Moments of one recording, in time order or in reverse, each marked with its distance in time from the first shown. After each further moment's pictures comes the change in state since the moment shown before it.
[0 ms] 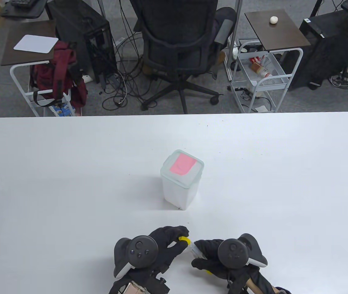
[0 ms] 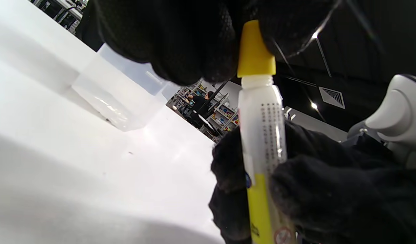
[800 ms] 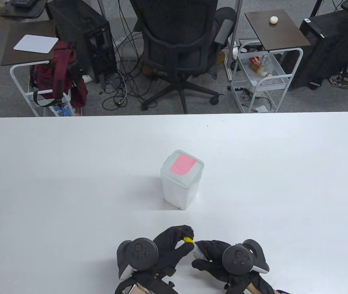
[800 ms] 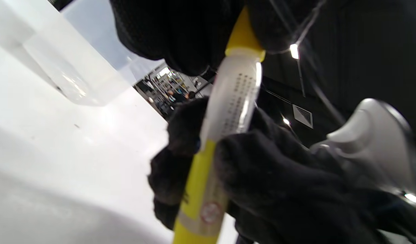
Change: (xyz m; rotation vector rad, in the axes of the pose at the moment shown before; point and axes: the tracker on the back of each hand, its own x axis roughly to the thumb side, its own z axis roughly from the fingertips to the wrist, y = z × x) left_hand 0.005 -0.014 -0.001 -0.022 -0.098 0.185; right_hand 0.001 0.003 0.010 -0.125 -0.043 -0.056
